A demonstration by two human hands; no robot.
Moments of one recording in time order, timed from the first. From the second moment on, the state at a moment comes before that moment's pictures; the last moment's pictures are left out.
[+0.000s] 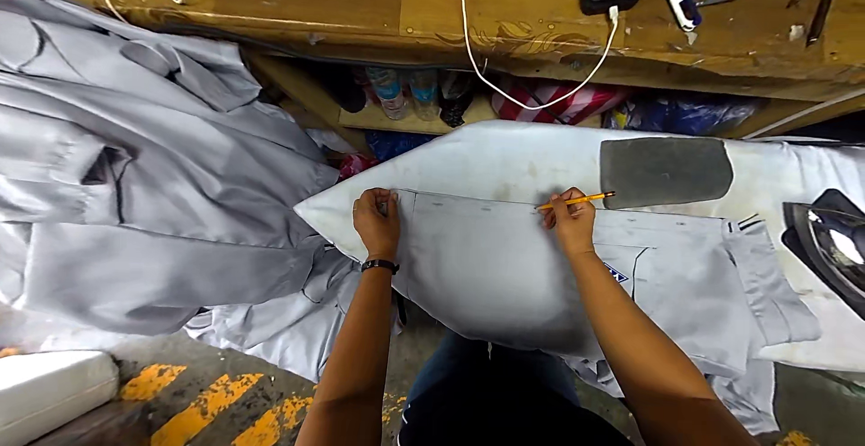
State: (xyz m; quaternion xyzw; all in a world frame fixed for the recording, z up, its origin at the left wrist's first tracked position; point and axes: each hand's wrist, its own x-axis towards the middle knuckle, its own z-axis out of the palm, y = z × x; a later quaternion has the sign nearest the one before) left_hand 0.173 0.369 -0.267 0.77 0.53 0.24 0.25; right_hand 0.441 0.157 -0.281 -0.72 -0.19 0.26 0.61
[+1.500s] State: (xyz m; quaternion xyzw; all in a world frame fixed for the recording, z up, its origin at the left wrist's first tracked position) left_hand 0.162 0.385 -0.277 0.80 0.49 0.22 0.25; right_hand 0.371 0.211 -0.305 -0.76 -0.39 0.11 0.51
